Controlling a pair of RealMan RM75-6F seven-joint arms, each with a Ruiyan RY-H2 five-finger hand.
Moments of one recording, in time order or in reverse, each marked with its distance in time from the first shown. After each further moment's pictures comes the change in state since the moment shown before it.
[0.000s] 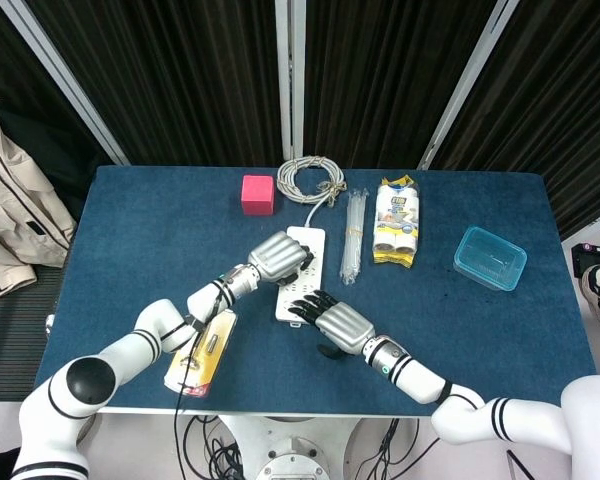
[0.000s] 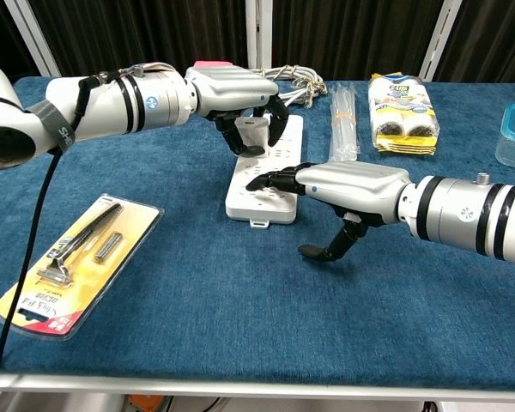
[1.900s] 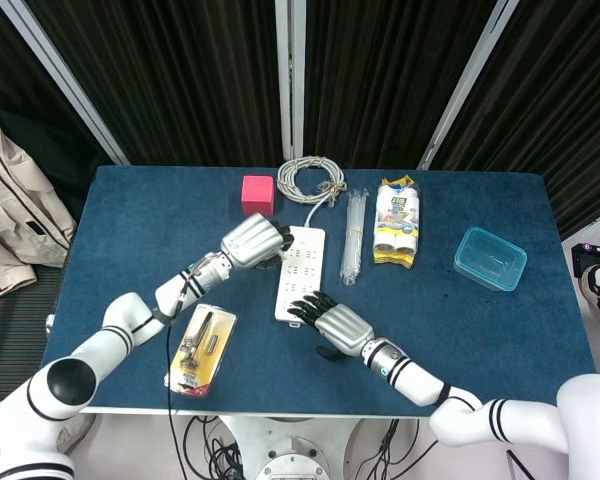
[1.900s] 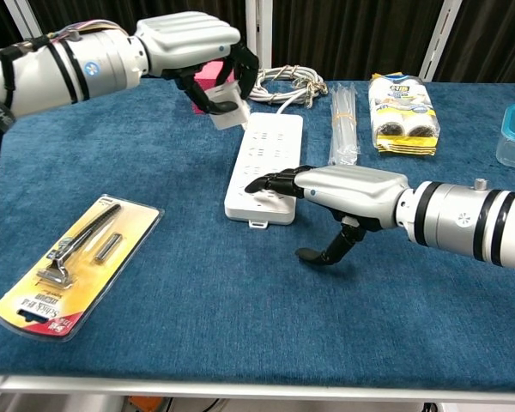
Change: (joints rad) left arm 0.077 0.079 0.073 0.042 0.016 0.271 -0.019; right arm 0.010 -0.007 -0.015 -0.015 0.024 0.034 -0.003
